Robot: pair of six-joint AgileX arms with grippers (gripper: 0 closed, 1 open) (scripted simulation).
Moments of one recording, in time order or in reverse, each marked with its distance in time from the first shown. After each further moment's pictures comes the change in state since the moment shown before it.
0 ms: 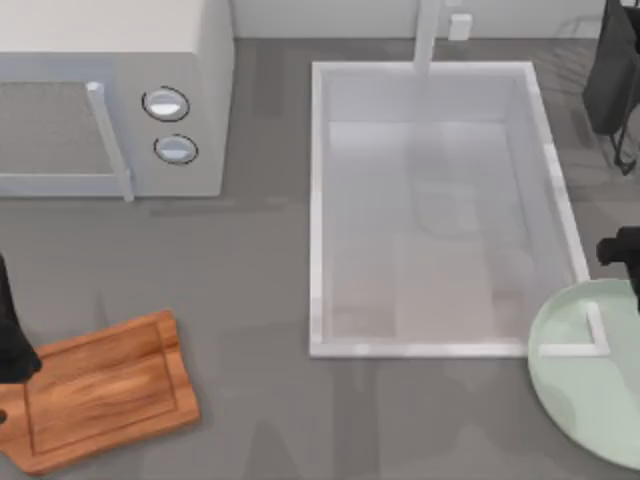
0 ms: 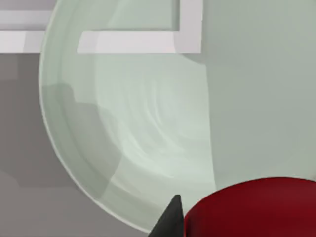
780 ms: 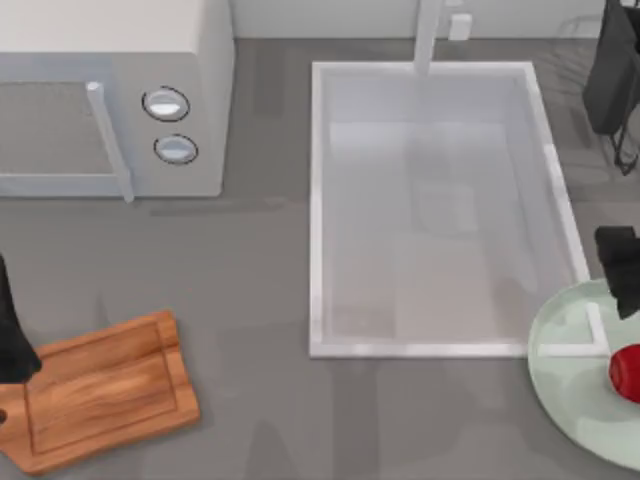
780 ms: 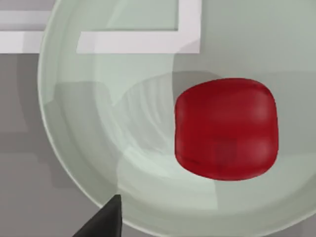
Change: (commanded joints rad) left arm 0.000 0.000 0.000 0.000 0.000 0.000; right arm 0.000 0.000 0.000 0.000 0.000 0.000
